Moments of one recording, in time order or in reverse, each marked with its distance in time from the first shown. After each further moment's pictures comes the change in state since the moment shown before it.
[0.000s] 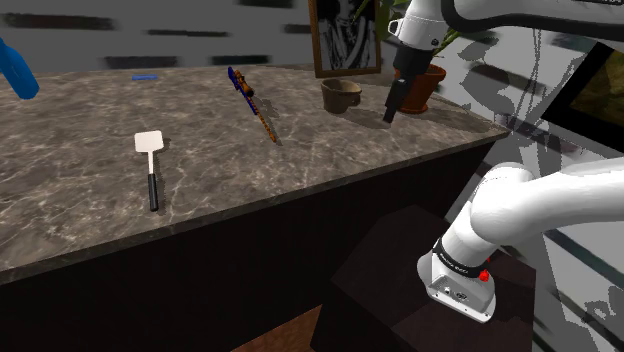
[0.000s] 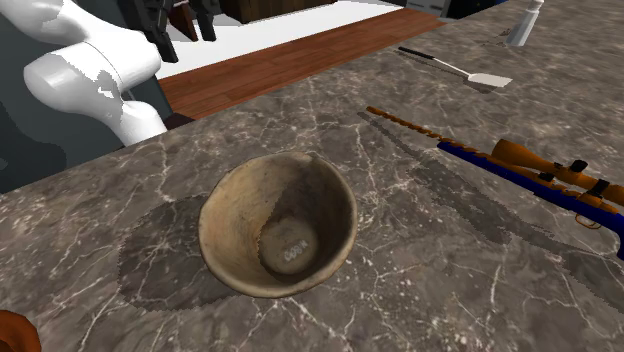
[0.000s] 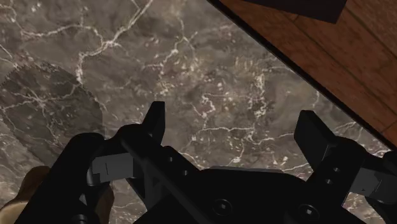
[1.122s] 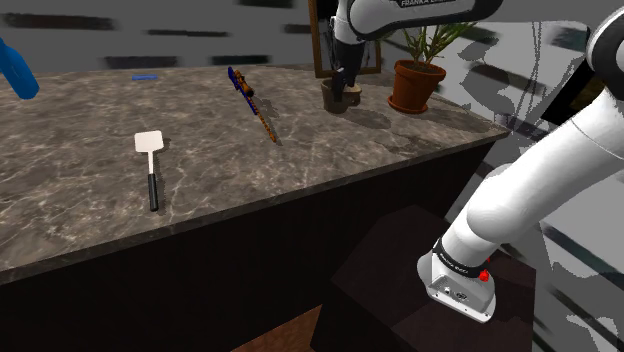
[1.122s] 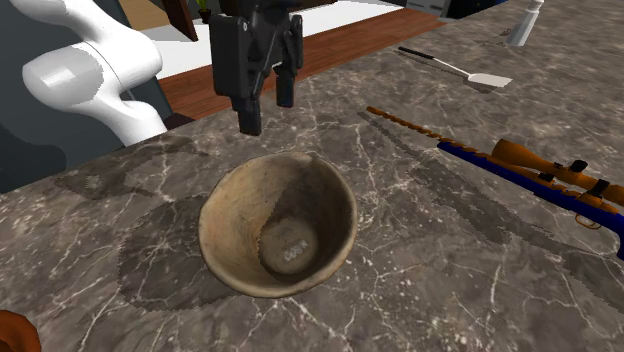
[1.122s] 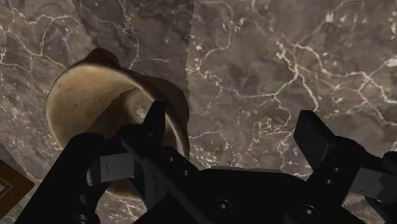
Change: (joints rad) arm -0.077 0.556 0.029 0.349 -0.216 0.231 0.012
